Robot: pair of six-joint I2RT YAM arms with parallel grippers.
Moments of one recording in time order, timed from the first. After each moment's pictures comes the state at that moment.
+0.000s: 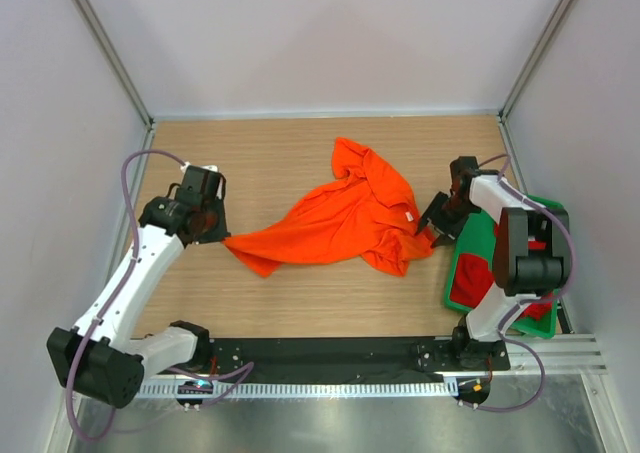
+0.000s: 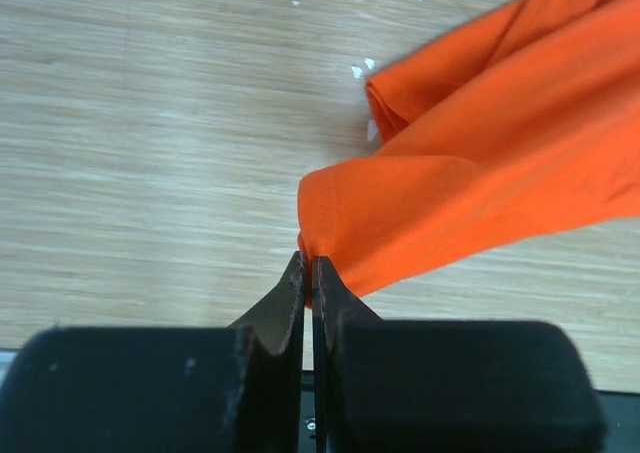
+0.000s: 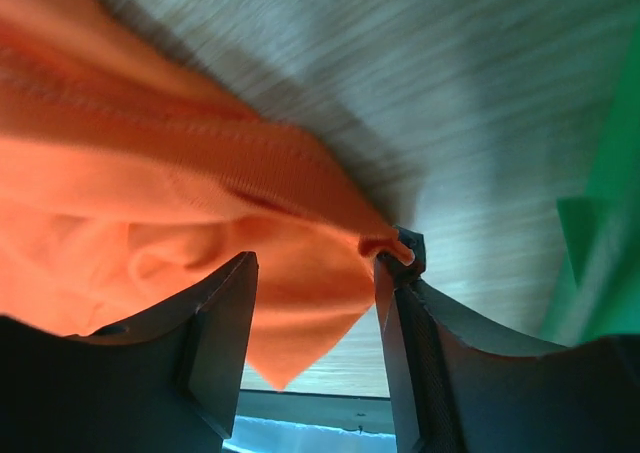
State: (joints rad) left arm -0.32 1.11 1.08 -1.00 -0.18 -0.38; right arm -0.03 1.69 1.08 -0.80 -0.20 0.61
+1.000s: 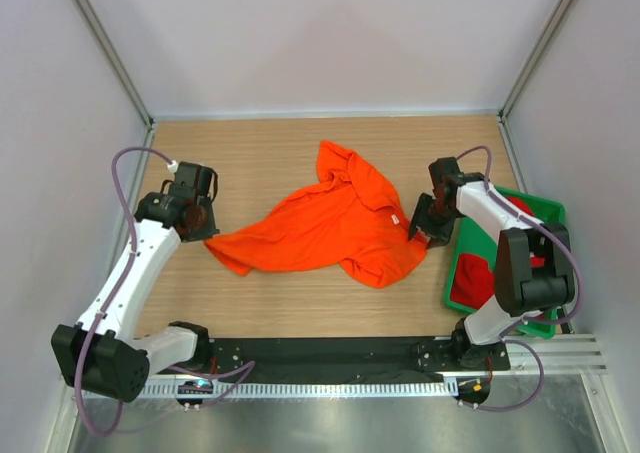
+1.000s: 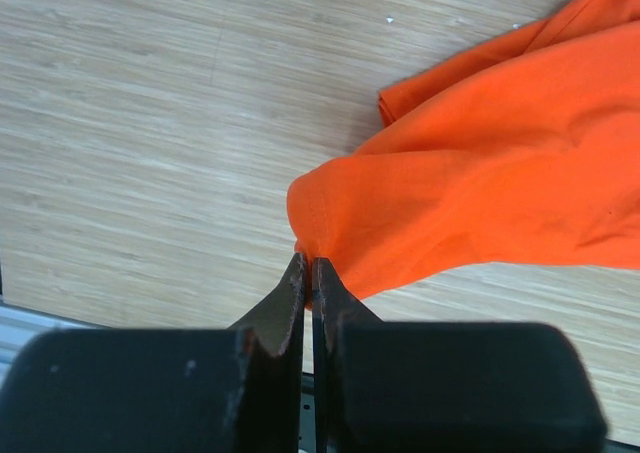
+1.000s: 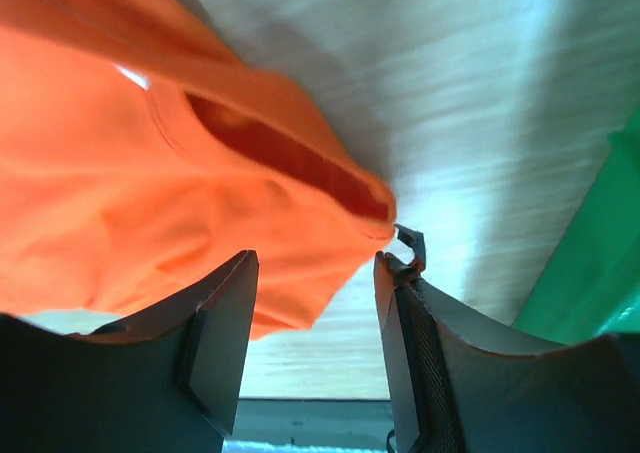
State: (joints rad) left arm -0.23 1.16 1.11 -1.04 -0.28 -0.36; right arm 0.14 1.59 1.05 -0.81 -0.06 0.54
